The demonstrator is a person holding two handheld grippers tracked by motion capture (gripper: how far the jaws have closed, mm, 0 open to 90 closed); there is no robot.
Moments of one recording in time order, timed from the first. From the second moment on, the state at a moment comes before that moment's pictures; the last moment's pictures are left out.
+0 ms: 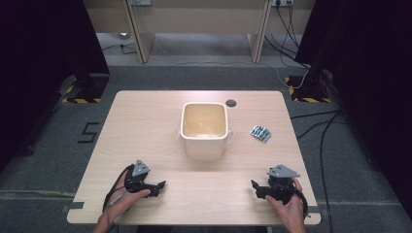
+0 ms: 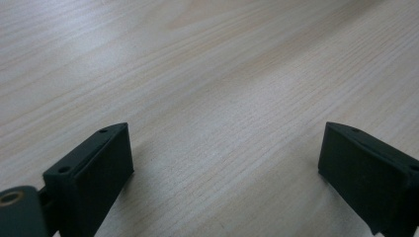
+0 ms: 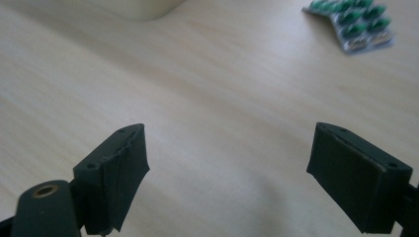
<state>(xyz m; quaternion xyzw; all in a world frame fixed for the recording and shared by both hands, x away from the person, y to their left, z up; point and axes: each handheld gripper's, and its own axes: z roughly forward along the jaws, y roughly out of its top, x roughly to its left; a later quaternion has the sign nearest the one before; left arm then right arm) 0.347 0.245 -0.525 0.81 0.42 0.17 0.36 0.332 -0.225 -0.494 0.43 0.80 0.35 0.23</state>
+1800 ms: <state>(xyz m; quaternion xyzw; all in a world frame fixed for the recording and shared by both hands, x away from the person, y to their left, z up) 0.347 0.245 -0.525 0.81 0.42 0.17 0.36 0.486 -0.225 -0.459 0.45 0.81 0.31 0.24</state>
